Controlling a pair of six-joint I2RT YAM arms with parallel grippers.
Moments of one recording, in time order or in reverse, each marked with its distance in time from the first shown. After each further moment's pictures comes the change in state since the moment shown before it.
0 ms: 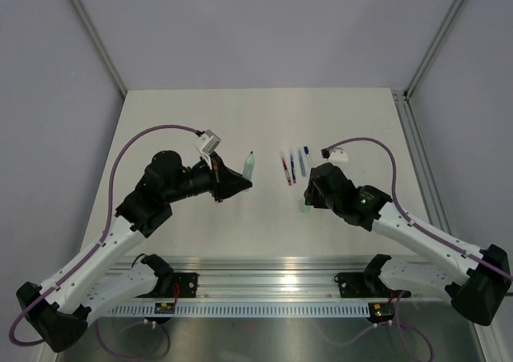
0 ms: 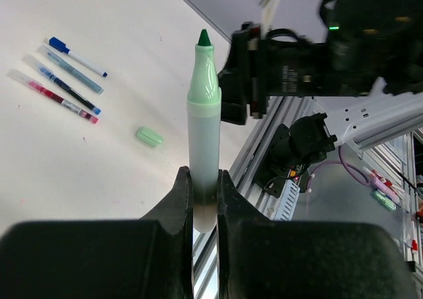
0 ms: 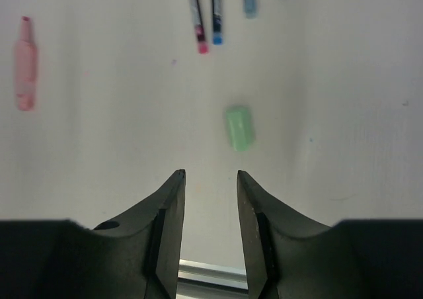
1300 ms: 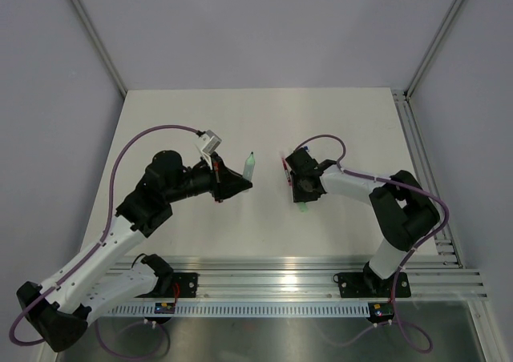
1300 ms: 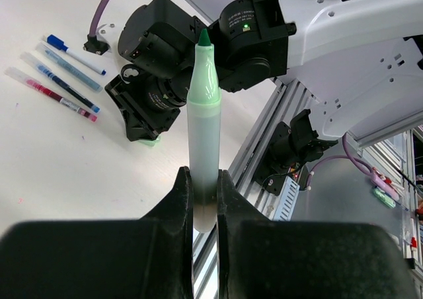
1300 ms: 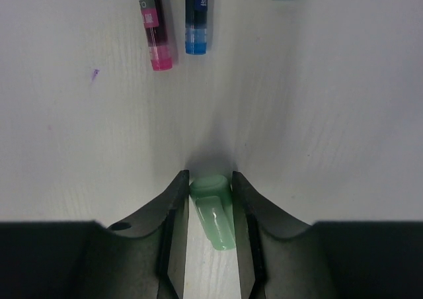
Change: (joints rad) left arm 0.000 0.000 0.000 -0.008 0.006 0.004; right arm -0.229 0.674 0.105 0.131 -0.267 -0.238
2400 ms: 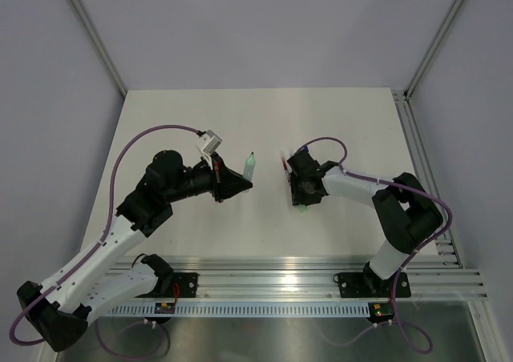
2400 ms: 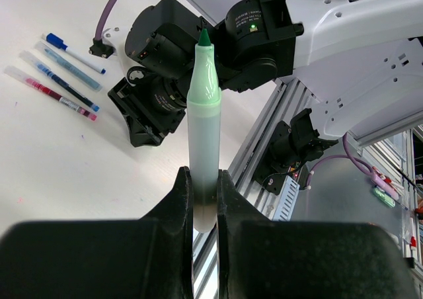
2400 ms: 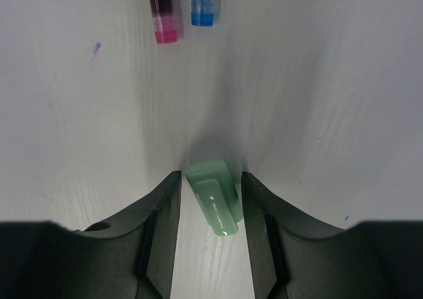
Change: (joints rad) left arm 0.000 0.005 0.000 0.000 0.002 0.000; right arm 0.000 -0.027 -0.026 -0.006 -0.044 0.005
